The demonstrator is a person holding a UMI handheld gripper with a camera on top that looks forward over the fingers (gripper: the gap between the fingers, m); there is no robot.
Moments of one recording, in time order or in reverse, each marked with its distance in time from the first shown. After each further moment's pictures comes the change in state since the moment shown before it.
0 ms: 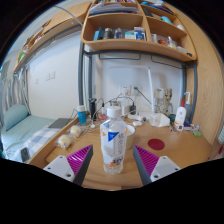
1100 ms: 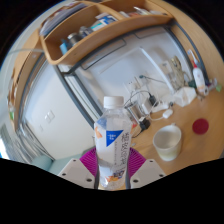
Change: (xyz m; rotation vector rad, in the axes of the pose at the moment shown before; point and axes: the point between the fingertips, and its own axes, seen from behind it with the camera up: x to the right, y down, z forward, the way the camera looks) arm -0.098 -0.084 0.113 0.037 -0.164 0.555
